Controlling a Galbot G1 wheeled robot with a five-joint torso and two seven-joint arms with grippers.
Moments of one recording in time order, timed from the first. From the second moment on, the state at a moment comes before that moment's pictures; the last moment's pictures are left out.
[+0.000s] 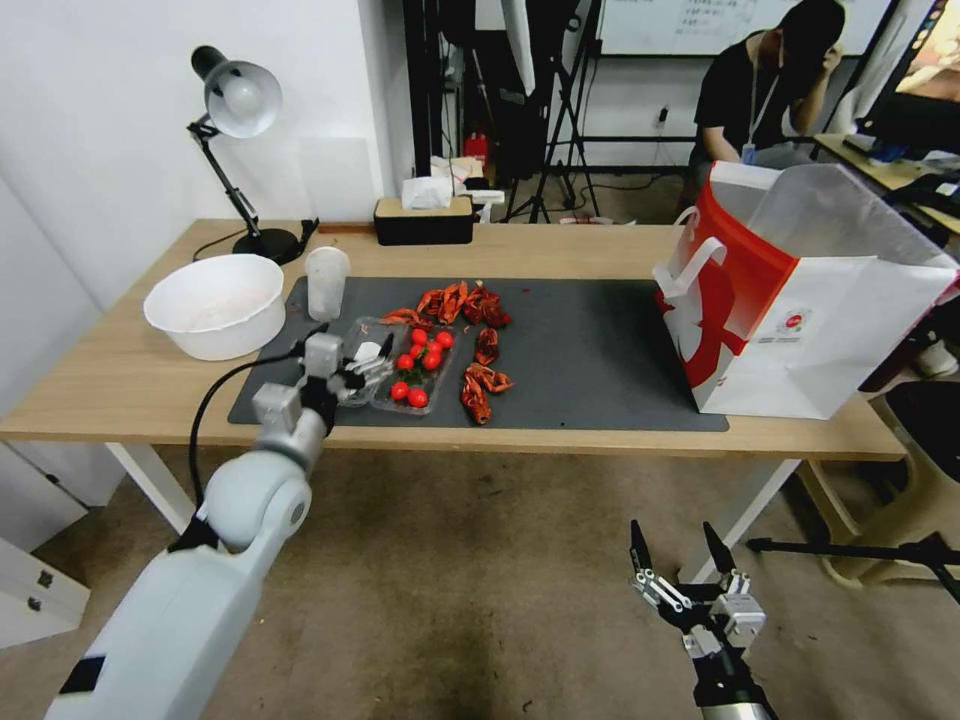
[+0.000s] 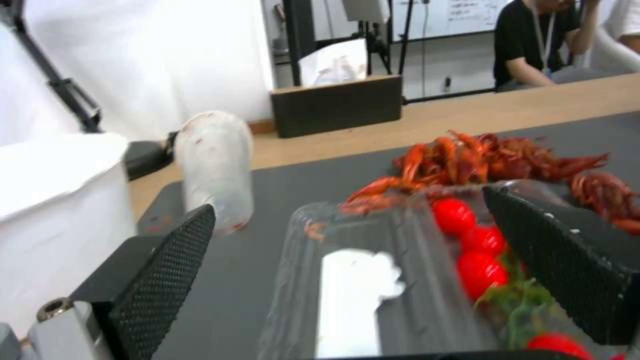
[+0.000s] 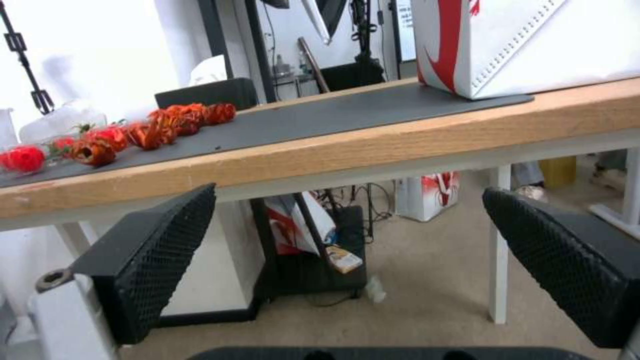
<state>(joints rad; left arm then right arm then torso) 1.17 -1.08 -0.38 -1.92 -0.43 0.19 -0.13 -1.87 1.26 0.44 1.92 0.37 0.61 0.03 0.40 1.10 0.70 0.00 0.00</state>
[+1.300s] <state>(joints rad) 0.69 -1.08 -0.21 -1.61 -0.58 0.40 -0.27 -1.86 1.27 0.43 1.91 0.36 0.61 0.03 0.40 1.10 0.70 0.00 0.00</state>
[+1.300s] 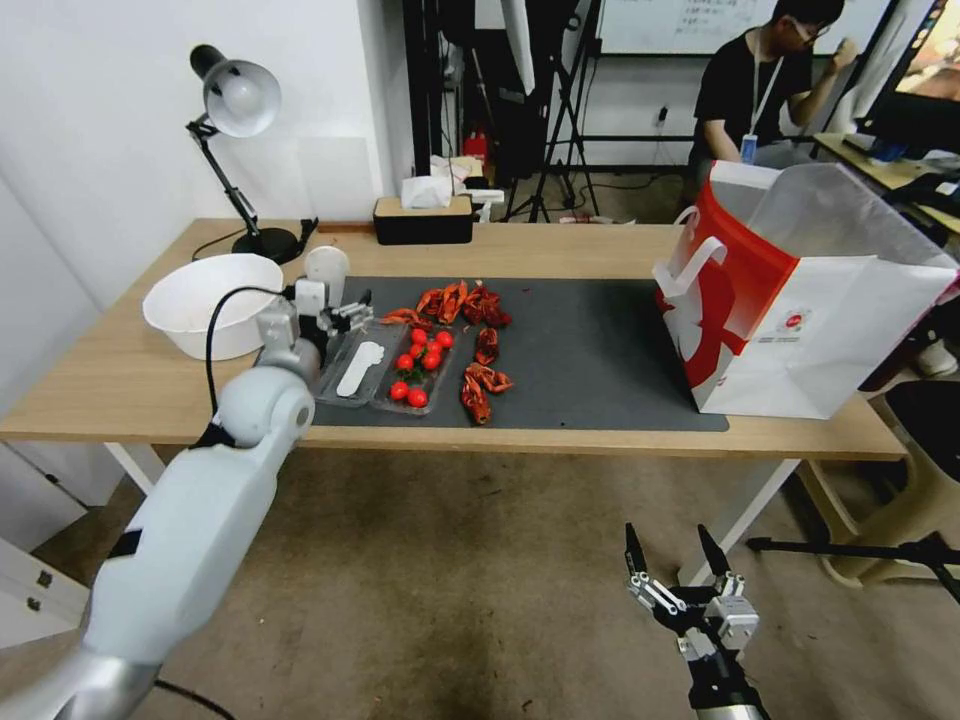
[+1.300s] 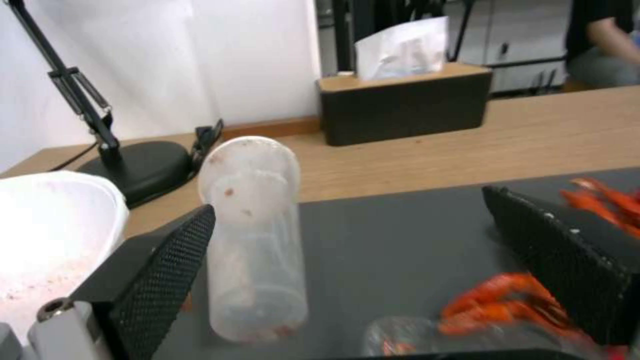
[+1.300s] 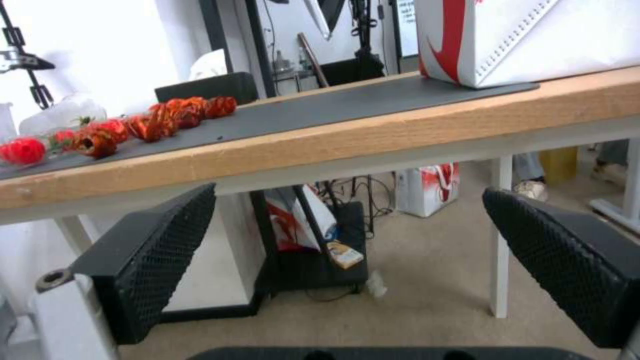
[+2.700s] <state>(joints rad) 0.25 -1.19 0.01 -1.03 -0.57 0.53 -0.35 -1.86 1.26 0.45 1.89 0.37 0.61 0.03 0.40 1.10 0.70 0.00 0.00</state>
